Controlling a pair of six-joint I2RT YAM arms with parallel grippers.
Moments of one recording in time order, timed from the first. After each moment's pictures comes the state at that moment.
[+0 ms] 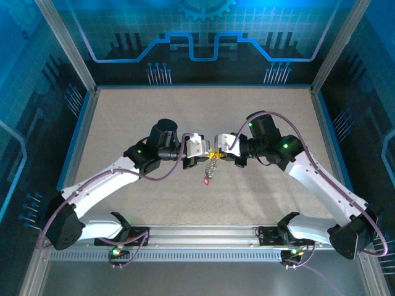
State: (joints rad) left arm -0.67 1.27 0.97 -0.15 0.60 0.54; right arm 0.56 1.18 1.14 -0.72 -0.55 -0.82
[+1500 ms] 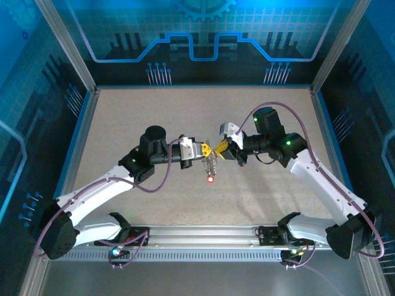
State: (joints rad) left arm -0.64 1.17 0.80 0.15 0.61 0.52; right arm 0.48 1.19 1.14 -0.68 -0.76 -0.51
